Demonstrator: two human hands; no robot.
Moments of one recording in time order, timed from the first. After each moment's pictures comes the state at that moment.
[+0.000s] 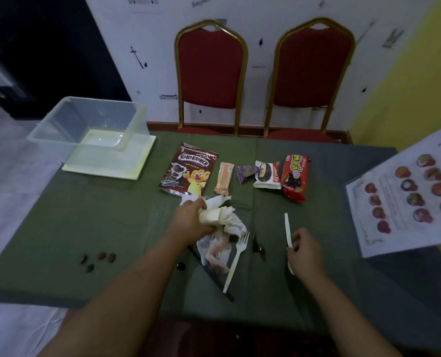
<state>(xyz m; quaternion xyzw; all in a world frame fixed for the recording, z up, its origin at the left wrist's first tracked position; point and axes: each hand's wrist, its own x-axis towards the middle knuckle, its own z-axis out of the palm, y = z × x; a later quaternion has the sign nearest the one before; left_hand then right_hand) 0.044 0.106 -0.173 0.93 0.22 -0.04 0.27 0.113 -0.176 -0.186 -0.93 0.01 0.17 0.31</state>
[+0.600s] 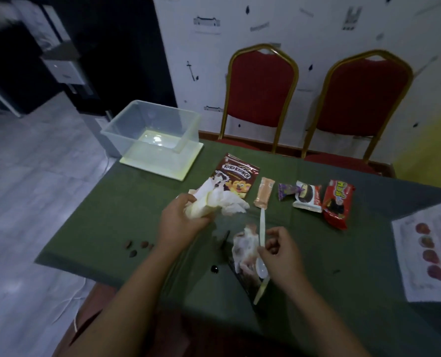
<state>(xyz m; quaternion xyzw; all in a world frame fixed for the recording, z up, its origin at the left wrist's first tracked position) -0.044 0.147 -0.097 0.80 0.38 0.21 0.42 0.054 -0.063 -0.111 -0.84 -0.13 0.25 0.47</state>
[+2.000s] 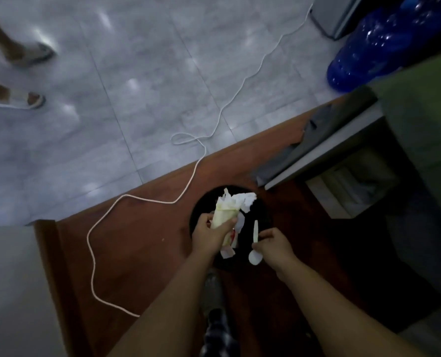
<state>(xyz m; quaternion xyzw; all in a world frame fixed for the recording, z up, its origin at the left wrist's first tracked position) -0.522 0.264 -0.506 0.27 0.75 0.21 0.56 -0.364 0.245 -0.479 -0.78 -0.24 0.56 0.10</state>
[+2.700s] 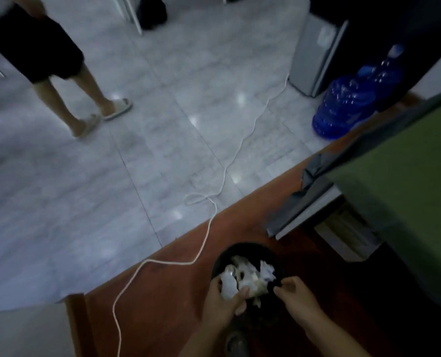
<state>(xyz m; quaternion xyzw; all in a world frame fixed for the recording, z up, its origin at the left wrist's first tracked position) -0.556 0.266 -0.426 0.33 0.70 0.15 0.62 -0.365 0.260 -0.398 -0.78 -0.22 0.57 0.15</state>
